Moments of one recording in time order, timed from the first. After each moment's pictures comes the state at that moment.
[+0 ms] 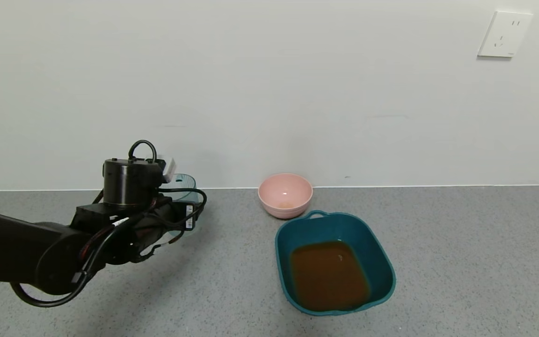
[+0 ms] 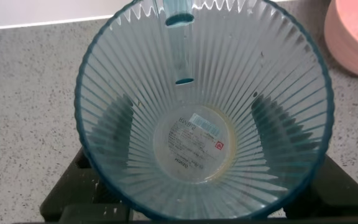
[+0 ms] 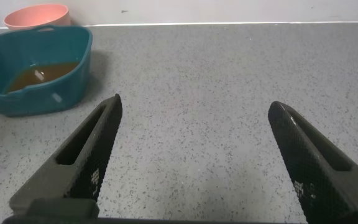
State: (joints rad) left arm -0.31 1.80 -0.81 -0.54 0.37 -0.05; right arm 0.01 0.00 0.00 -0.01 -0.02 0.05
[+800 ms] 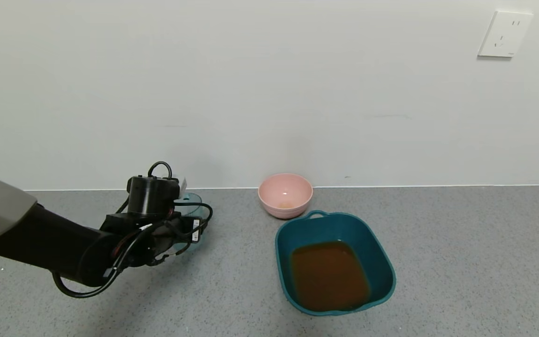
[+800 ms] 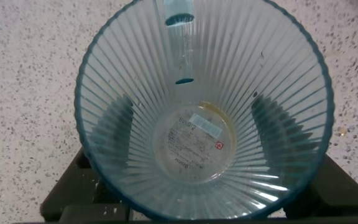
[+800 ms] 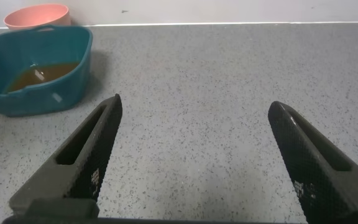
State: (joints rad) left arm -0.27 1.95 -0.83 -0.55 0.33 -0.06; right arm 0.01 0.00 0.00 -0.01 -0.02 0.05
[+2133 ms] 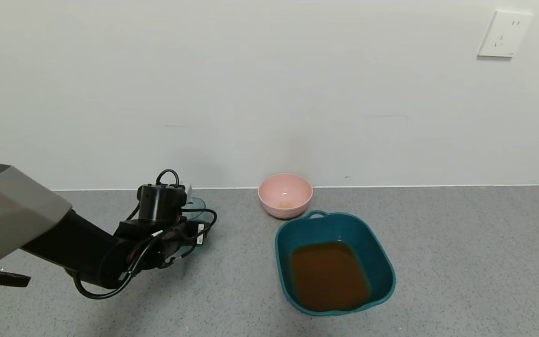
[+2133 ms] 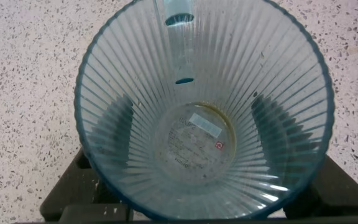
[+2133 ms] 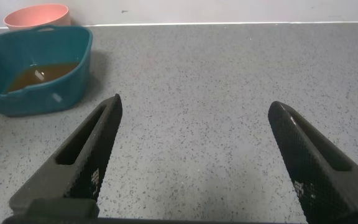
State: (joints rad) left arm -0.25 2.04 -0.83 -0.64 0.33 -0.03; right arm 0.01 0.00 0.00 -0.01 -0.02 0.05
